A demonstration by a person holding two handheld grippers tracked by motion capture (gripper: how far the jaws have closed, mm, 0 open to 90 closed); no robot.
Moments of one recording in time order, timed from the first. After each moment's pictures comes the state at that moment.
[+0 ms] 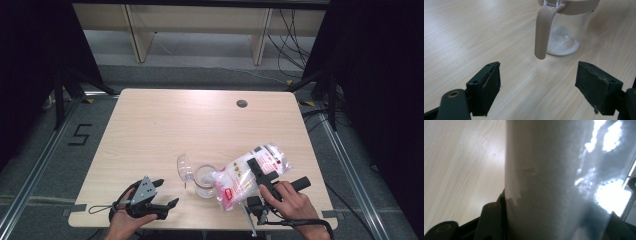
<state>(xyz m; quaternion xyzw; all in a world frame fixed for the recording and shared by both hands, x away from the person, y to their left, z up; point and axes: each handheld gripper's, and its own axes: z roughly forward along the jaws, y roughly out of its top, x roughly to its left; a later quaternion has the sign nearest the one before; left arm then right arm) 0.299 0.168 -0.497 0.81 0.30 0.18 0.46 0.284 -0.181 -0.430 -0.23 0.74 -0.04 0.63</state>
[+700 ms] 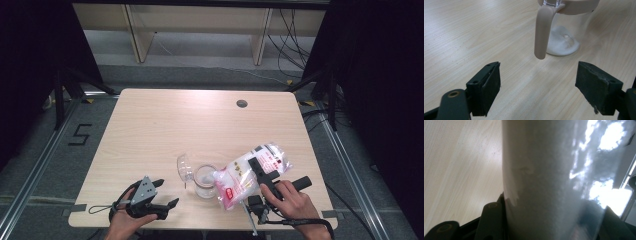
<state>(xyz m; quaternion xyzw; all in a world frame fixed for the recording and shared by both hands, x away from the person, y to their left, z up) 0.299 0.167 -0.498 0.81 0.31 0.18 0.46 0.285 -0.183 -0.429 -0.23 0.74 -0.04 0.63</state>
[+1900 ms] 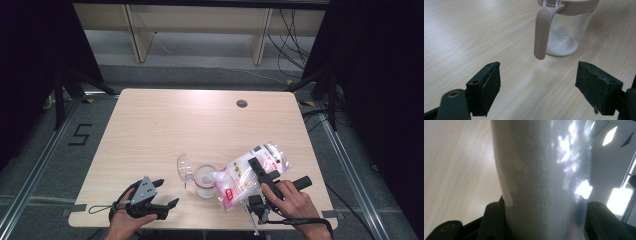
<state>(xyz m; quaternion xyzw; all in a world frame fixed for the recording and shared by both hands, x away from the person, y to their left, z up) 0.299 0.167 -0.497 0.81 0.31 0.18 0.46 0.286 -0.185 -0.429 -0.23 0.74 -0.01 0.63</state>
